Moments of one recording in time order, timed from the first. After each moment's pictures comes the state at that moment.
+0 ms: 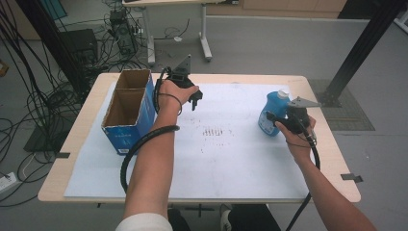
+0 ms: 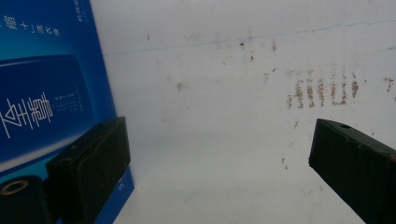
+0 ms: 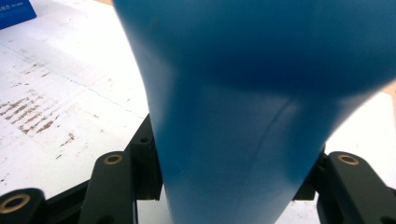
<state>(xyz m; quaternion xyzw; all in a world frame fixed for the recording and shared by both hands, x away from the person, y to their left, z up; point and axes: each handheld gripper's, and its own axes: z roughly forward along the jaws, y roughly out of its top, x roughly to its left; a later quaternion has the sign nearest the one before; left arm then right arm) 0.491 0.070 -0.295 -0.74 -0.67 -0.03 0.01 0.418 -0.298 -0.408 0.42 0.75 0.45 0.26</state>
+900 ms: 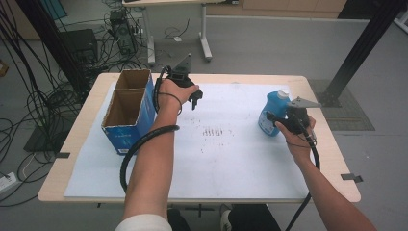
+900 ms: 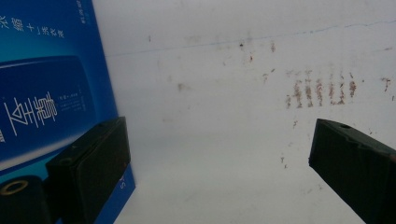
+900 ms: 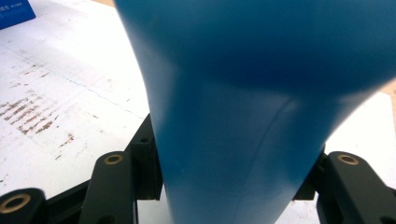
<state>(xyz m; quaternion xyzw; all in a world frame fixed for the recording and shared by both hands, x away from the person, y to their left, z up) 0.490 0.070 -0.292 -0.74 -0.67 -0.03 0.01 0.417 -0.298 -0.408 0.42 0.75 0.45 0.26</state>
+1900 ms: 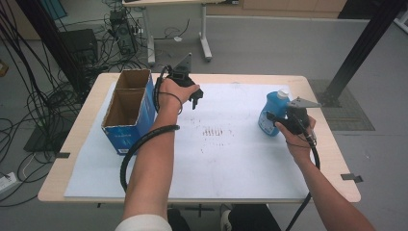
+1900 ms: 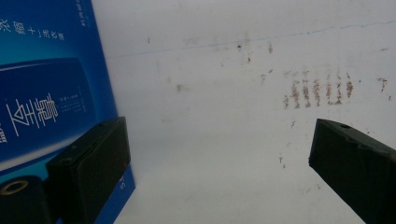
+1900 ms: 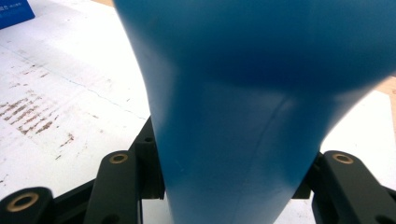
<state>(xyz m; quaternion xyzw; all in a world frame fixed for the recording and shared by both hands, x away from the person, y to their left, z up) 0.489 0.068 -0.289 -0.74 -0.67 -0.03 0.01 0.417 -0.297 -0.408 0.42 0.75 0.44 0.26</state>
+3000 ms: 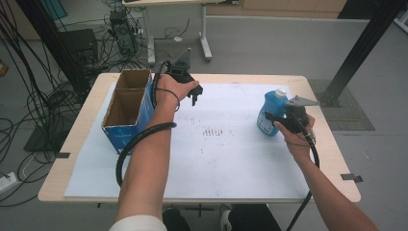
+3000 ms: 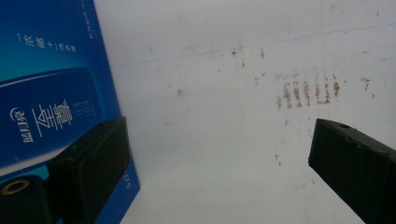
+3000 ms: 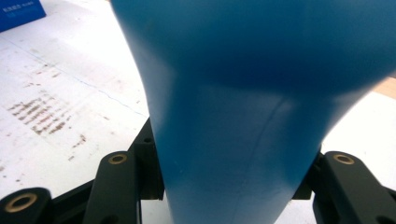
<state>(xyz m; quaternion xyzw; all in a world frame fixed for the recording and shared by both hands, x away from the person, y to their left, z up) 0.487 0.071 -0.269 -0.75 -0.66 -0.04 -0.01 0.418 -0.291 -0.399 0.41 0.76 0.44 0.25</state>
